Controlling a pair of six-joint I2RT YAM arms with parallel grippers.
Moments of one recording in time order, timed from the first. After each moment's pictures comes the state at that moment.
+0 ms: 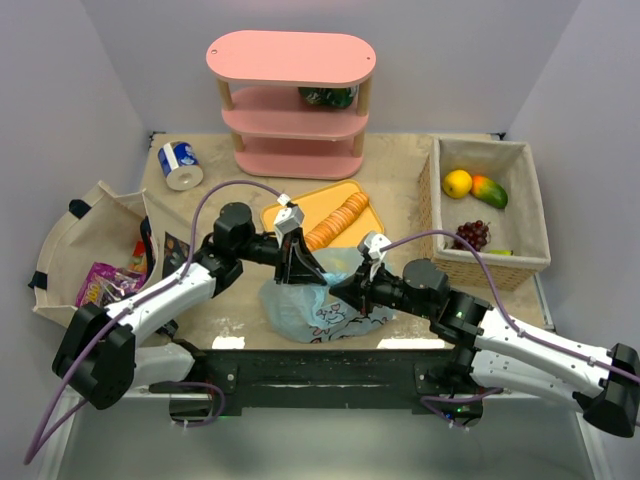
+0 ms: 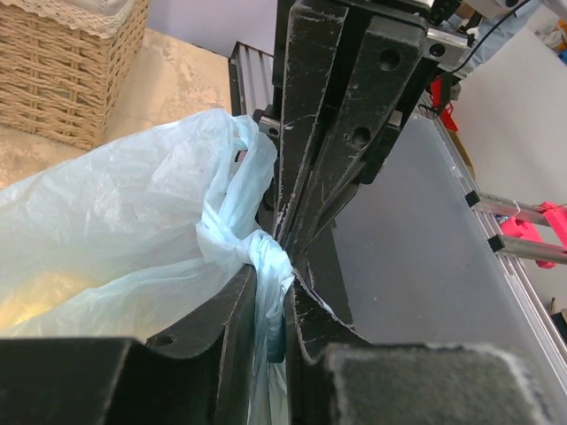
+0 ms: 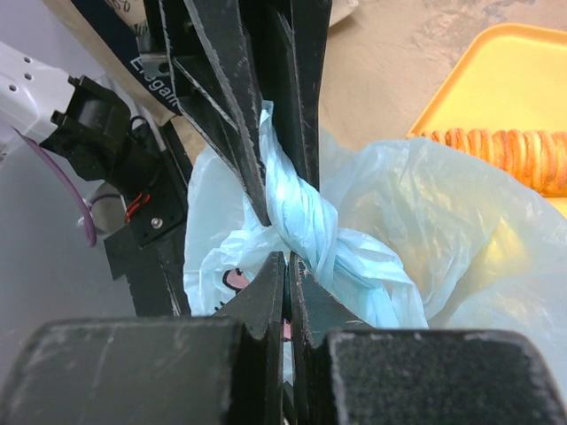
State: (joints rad) left arm -0.56 1.22 0.69 0.38 1.17 -0.33; right arm 1.02 0.81 0.58 0.02 -0.11 0.30
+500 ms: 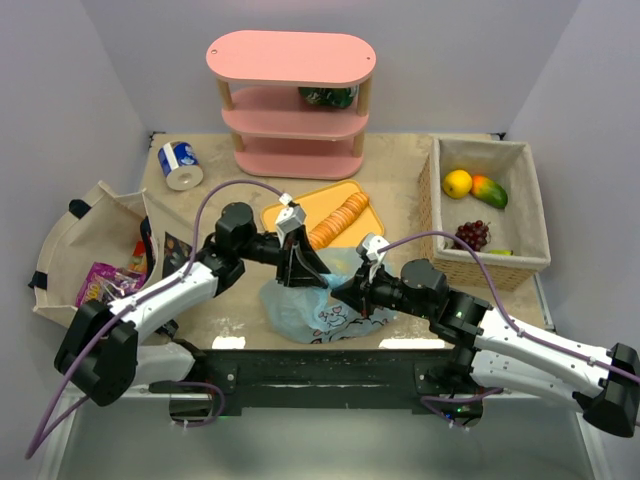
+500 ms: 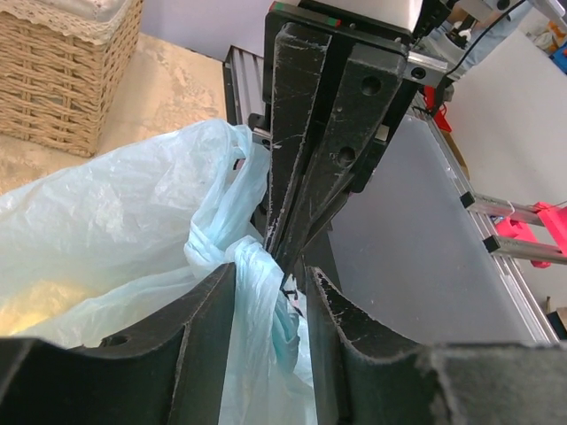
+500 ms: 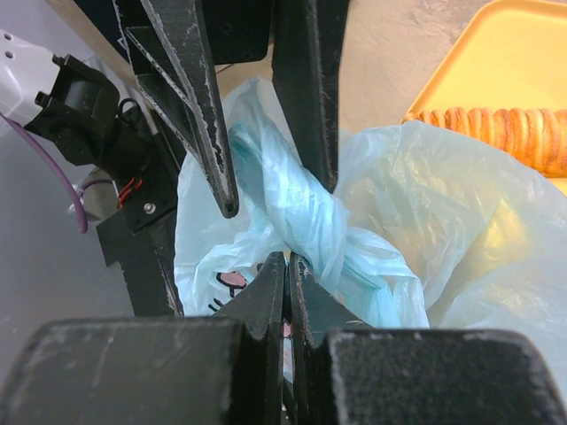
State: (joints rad) left arm -0.57 1.24 0.69 0.43 1.18 -0.36; right arm 1.02 0.81 0.58 -0.02 -0.11 0.29
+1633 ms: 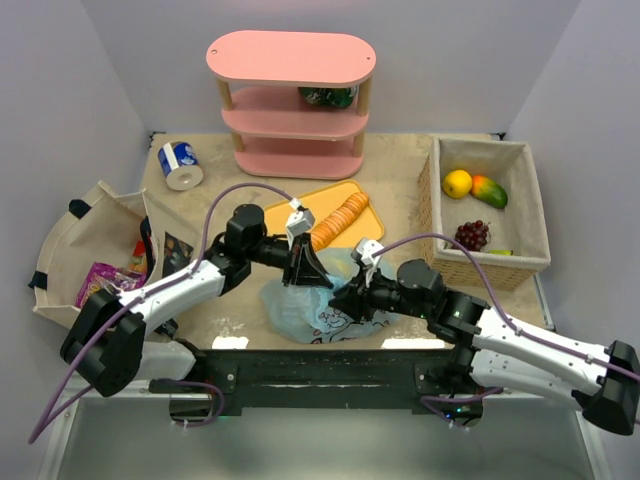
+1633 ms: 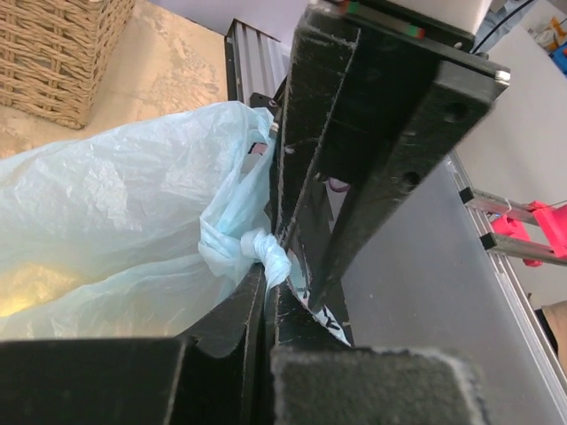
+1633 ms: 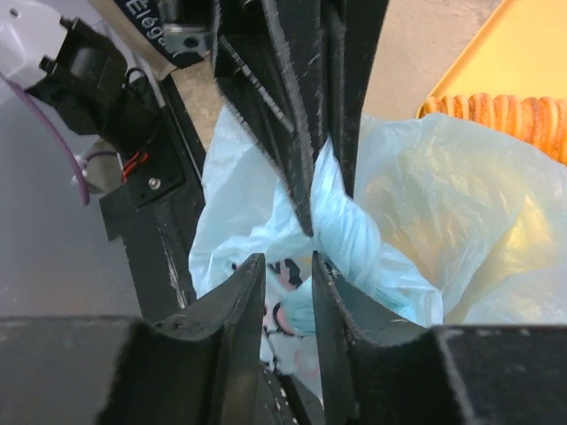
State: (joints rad) left arm -0.61 1.30 0.70 0.38 1.14 -0.33; right arm 1.02 0.84 0.58 -0.04 -0.16 0.27
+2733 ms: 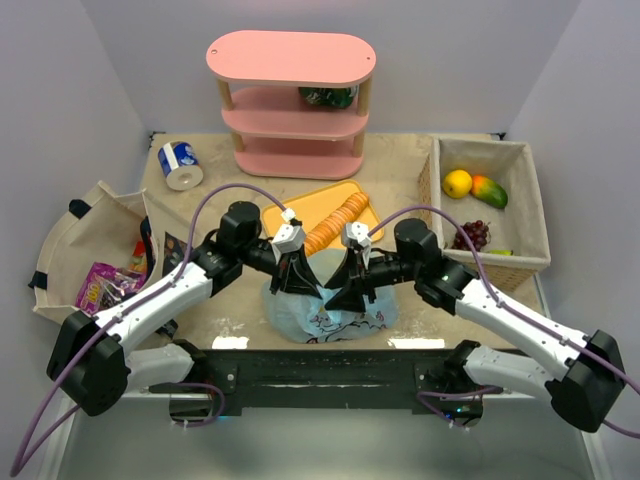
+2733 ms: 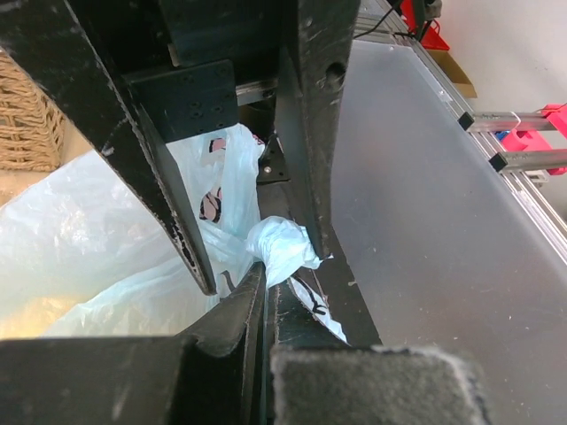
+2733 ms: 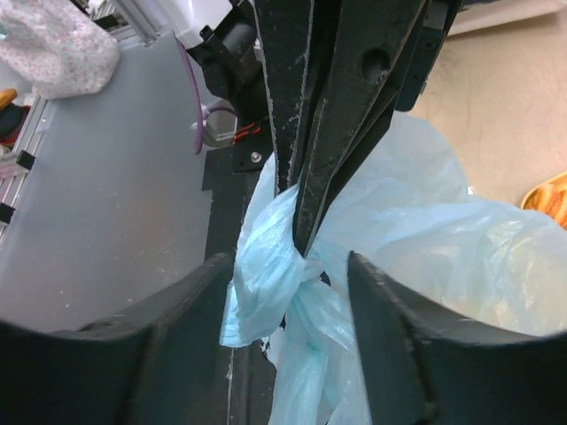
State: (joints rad) left arm -0.61 1.18 0.76 0.06 1.28 0.05; right arm 0.76 1.03 0.75 -0.05 -0.86 0.08
